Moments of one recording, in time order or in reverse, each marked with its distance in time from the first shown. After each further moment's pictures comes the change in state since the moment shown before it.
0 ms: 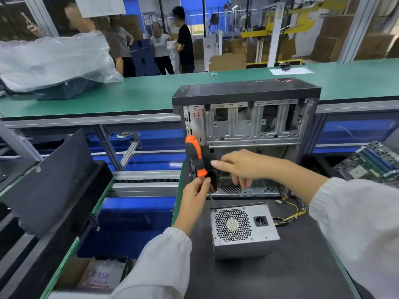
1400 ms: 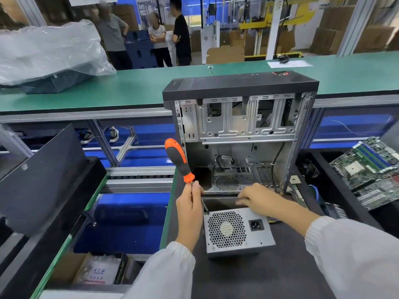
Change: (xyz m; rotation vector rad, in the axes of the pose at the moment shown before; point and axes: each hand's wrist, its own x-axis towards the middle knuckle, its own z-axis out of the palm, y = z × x) left_hand -0.031 -0.003 0.025 -0.053 0.267 -0.011; right_hand -0.023 0.079 0.076 -0.219 -0.038 0.144
